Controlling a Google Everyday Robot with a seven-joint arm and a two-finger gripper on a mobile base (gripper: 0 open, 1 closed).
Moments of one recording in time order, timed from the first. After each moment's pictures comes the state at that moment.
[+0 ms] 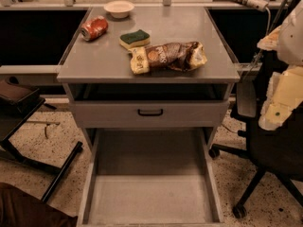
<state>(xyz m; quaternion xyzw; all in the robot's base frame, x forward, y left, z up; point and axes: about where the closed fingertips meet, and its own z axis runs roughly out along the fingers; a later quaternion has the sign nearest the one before) 0.438 -0.217 0.976 -0.60 0.78 -0.03 0.16</state>
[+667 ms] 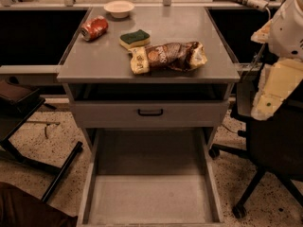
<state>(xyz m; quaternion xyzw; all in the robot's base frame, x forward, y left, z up) 0.456 -0.213 0.980 -0.61 0.78 -0.05 0.17</state>
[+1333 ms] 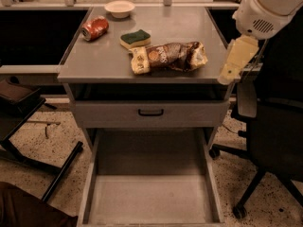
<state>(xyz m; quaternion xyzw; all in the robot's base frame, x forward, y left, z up) 0.562 -0.197 0.977 -0.57 0.78 -0.08 0.23</state>
